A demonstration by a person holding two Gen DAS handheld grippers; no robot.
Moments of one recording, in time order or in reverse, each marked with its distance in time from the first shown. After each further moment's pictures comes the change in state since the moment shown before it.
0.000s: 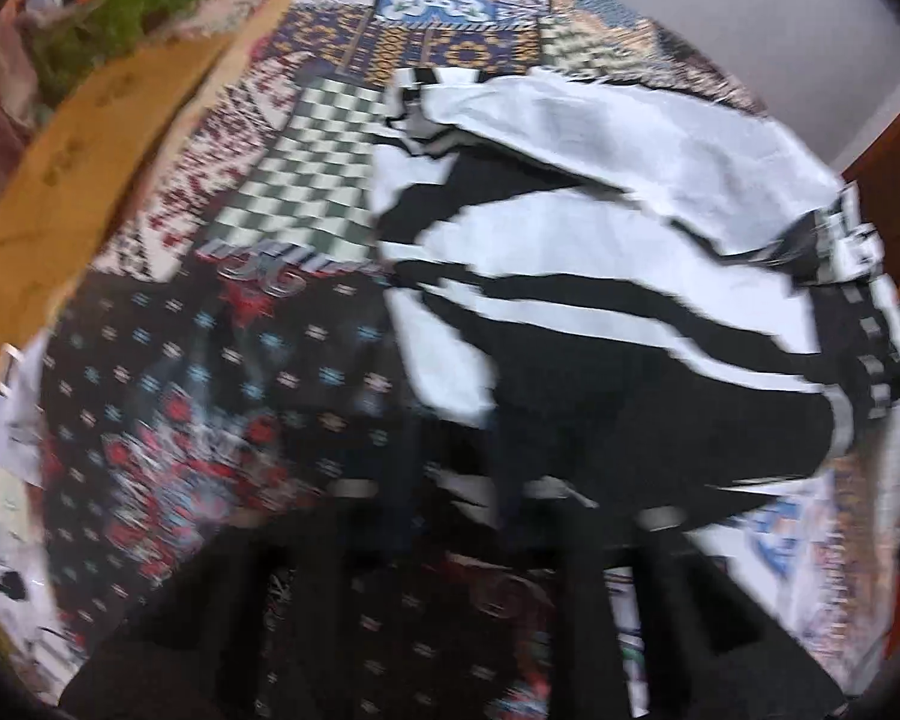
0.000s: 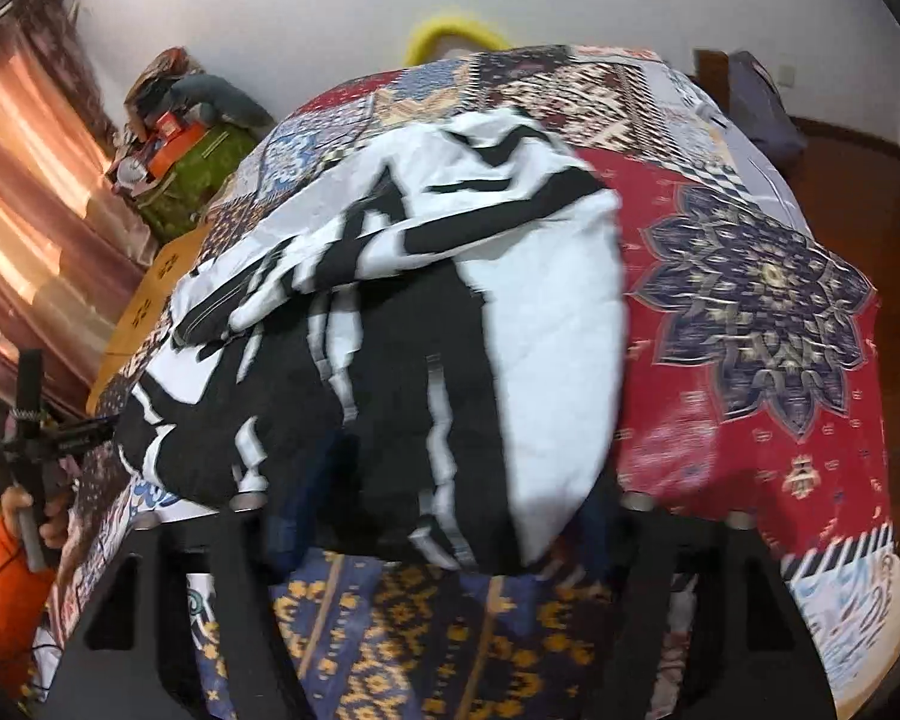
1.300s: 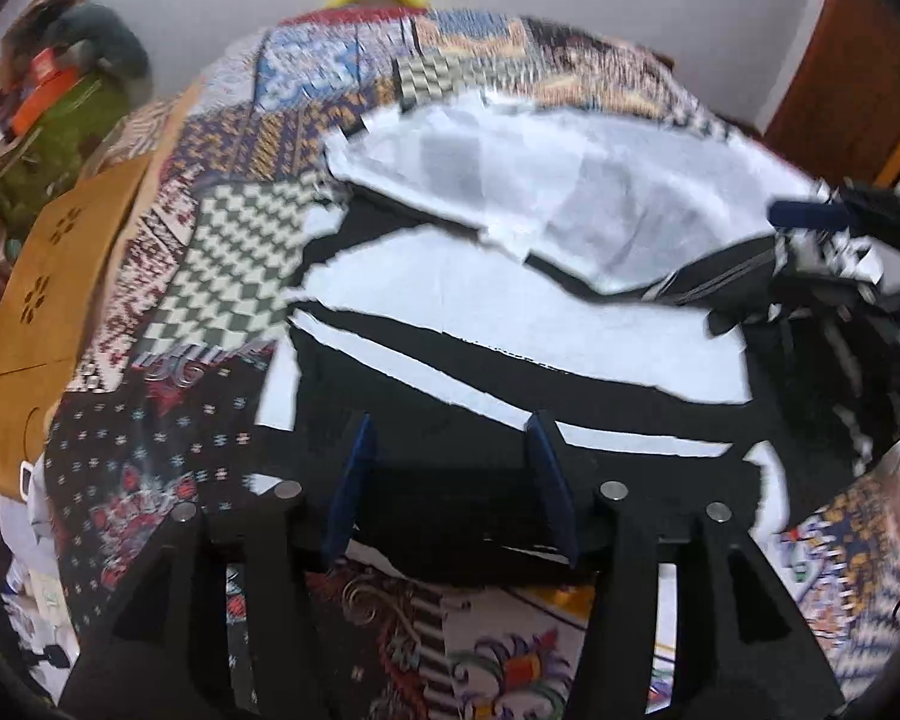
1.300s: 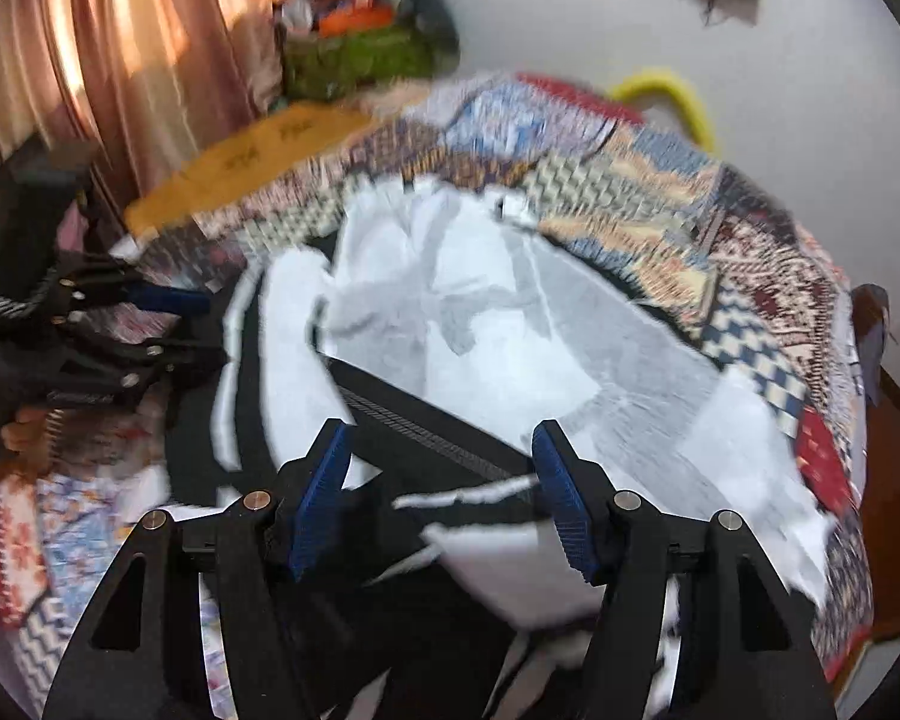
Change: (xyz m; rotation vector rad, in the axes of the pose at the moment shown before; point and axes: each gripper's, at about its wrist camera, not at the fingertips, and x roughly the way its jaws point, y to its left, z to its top) left arm -0.002 -0.087 -0.009 0.279 -0.080 0.057; right arm 0.058 0.133 0.026 -0.589 0.079 0.002
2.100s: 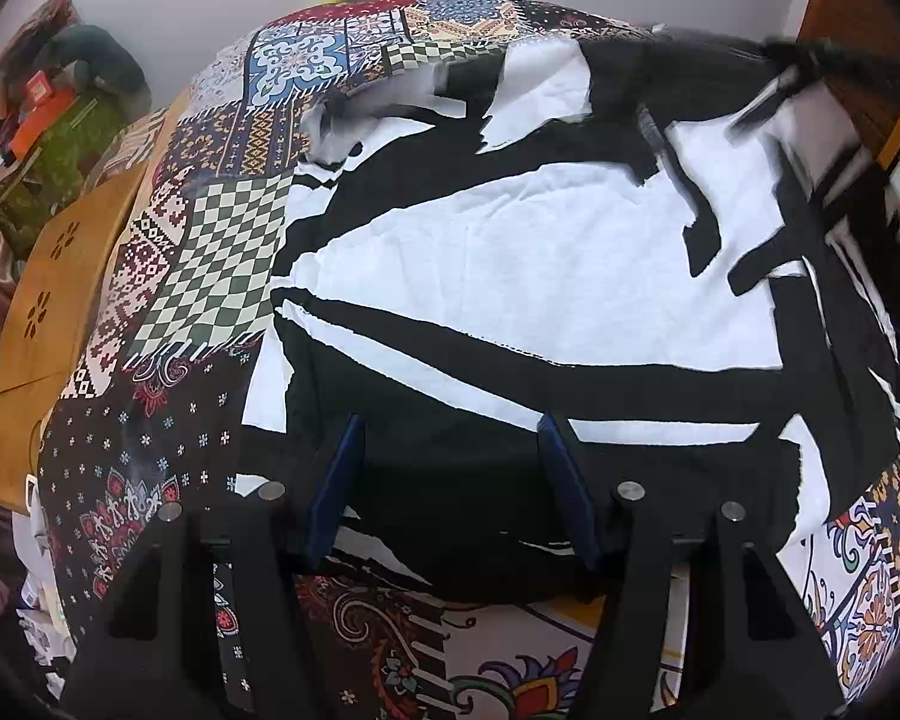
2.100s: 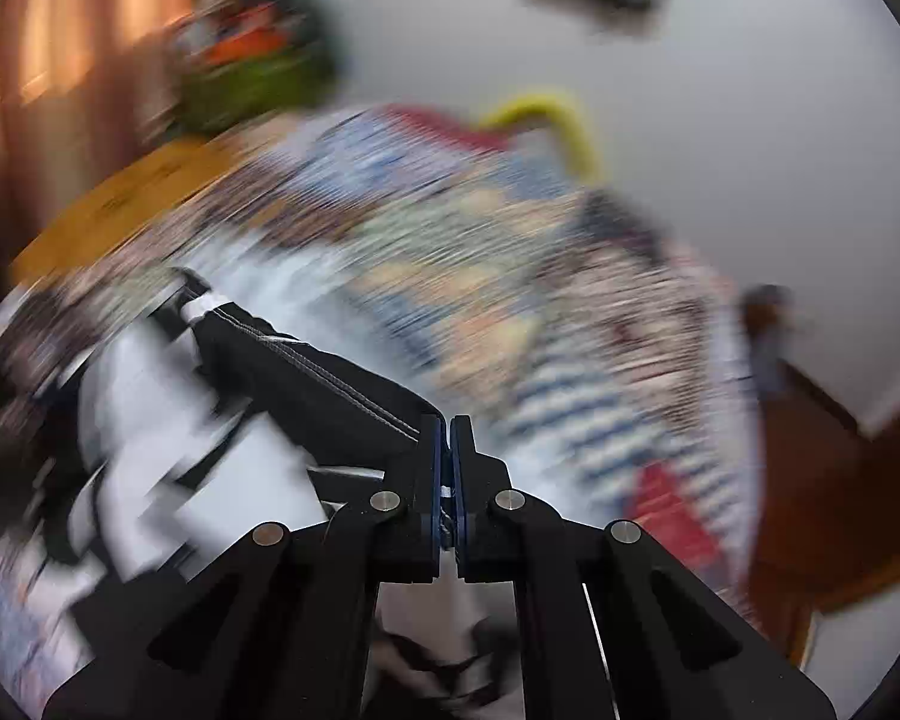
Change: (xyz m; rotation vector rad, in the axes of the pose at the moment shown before) left arm 0.011 -0.007 -0.009 0.042 -0.015 0.045; right arm -0.028 -0.078 0.033 0.134 -0.108 -0.348
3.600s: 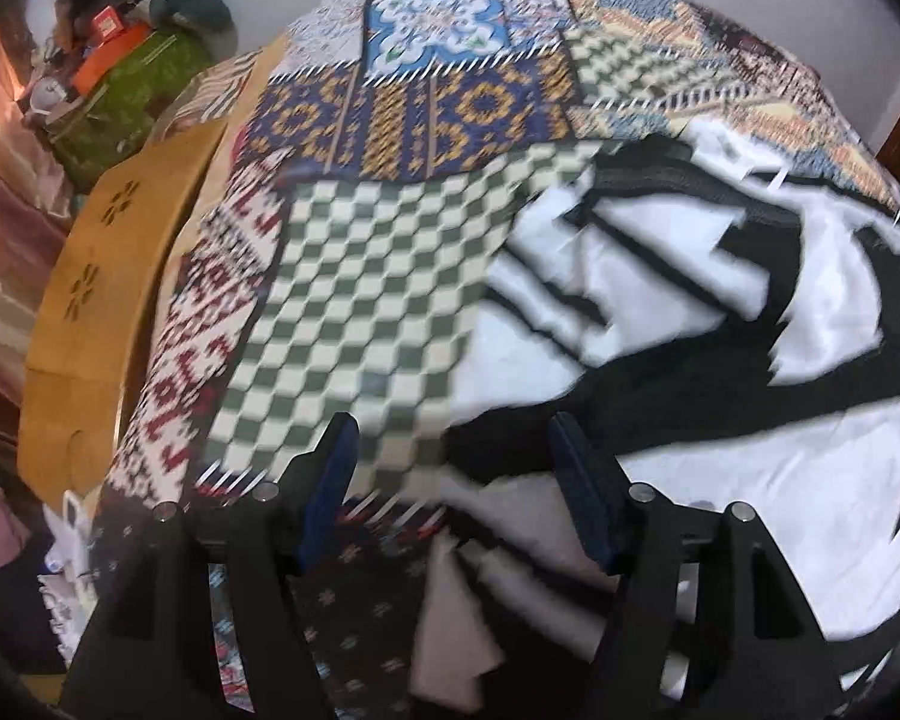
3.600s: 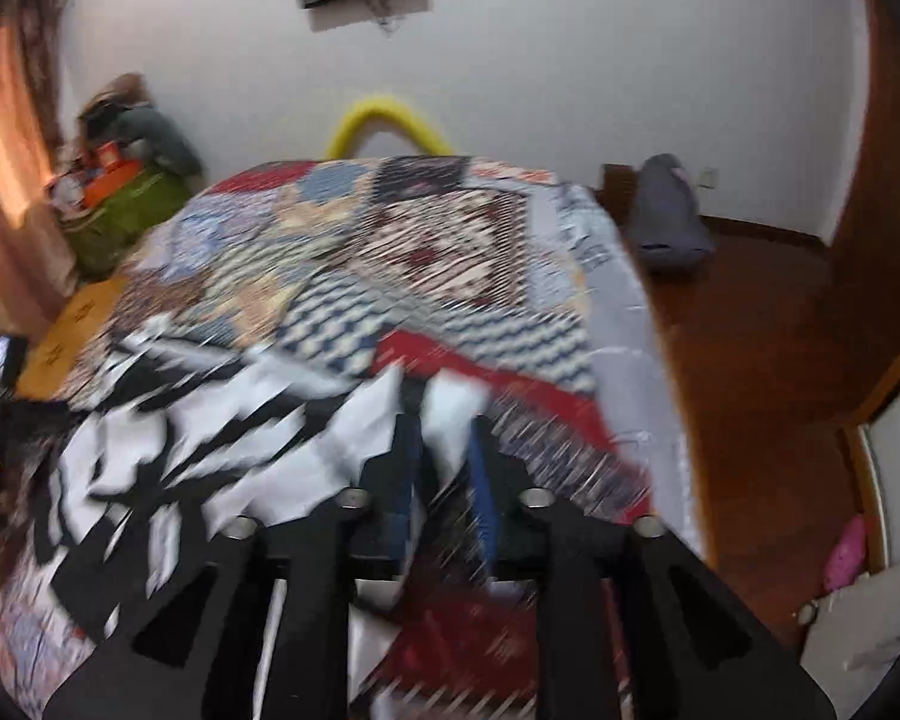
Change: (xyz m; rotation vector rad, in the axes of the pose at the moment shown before) left arm 0.064 0.094 0.078 -0.168 0.119 0.181; right arm -0.062 -0.118 -0.107 0.374 -0.012 0.033
